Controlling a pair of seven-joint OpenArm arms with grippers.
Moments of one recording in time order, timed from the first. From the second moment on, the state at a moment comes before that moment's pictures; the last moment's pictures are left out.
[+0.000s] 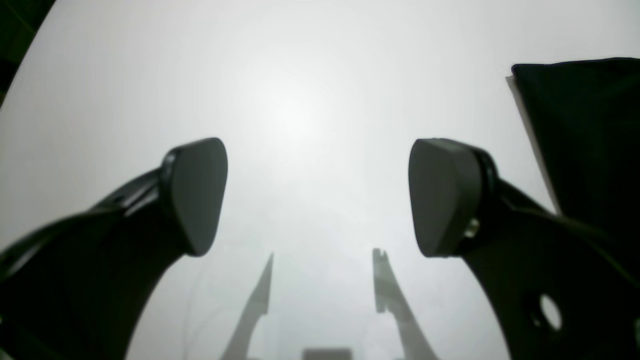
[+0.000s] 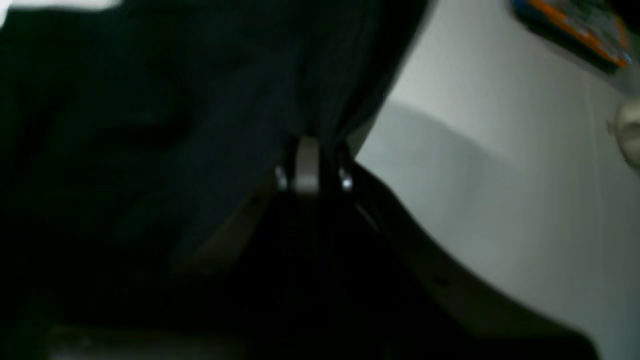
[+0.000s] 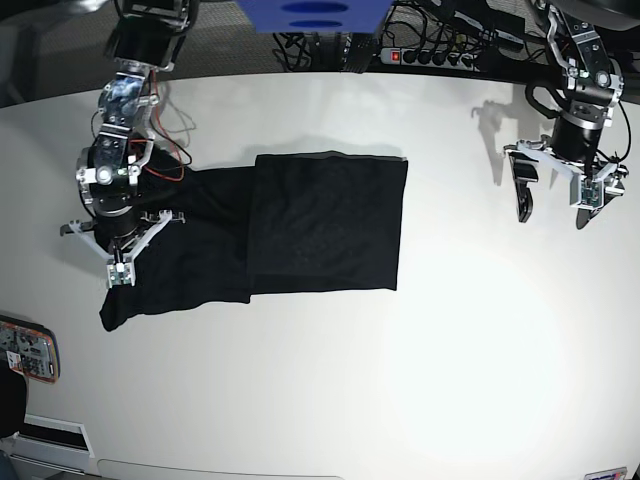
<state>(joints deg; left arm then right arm) 28.9 -9.1 -32.7 113.2 -13.3 -27.7 21.5 -5.7 3.5 17.7 102.5 -12.1 19.6 -45.5</state>
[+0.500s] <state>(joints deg) 28.9 -9.1 -32.7 113.2 -13.3 -27.7 21.5 -5.8 2.6 -0.7 110.2 -19.1 19.7 -57.7</state>
